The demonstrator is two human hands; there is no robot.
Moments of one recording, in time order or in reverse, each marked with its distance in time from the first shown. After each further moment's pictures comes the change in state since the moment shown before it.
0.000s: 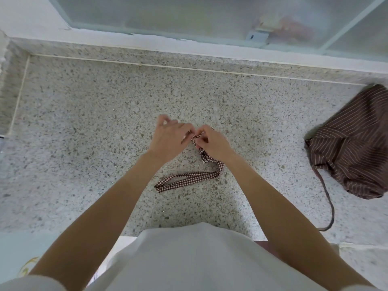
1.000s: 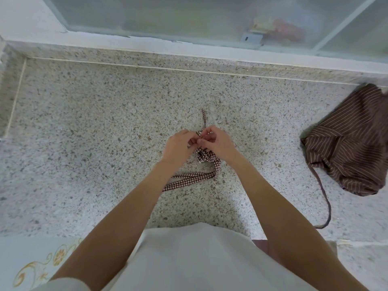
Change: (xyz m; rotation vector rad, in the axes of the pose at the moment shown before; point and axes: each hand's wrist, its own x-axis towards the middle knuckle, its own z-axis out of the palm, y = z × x) left_hand -0.004 0.028 0.033 -0.451 -0.109 -0.270; right_hand -0.008 0.019 -0.009 0.345 0.105 0.068
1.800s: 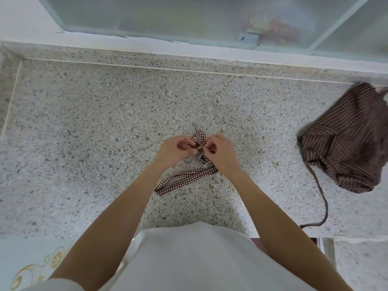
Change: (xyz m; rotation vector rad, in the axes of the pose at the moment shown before) left_hand -0.008 -0.013 -0.006 -0.471 -0.226 -0.354; right_hand -0.028 0.018 0.010 -0.344 0.265 -0.256
